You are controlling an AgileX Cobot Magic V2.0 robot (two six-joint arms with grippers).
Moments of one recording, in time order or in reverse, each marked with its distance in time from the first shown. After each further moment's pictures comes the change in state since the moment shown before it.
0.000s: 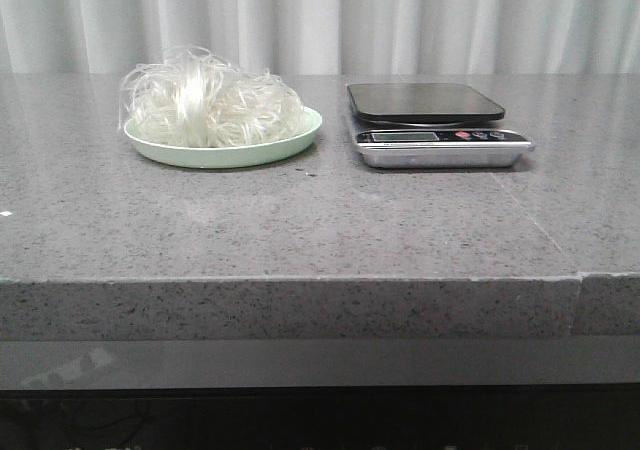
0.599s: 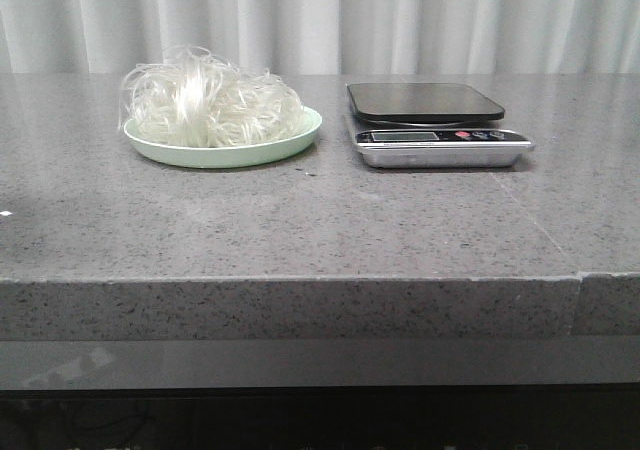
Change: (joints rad) left arm -0.194 0.231 -0.102 -0.032 -0.122 0.018; right arm 0.000 0.012 0.000 0.000 0.006 -0.002
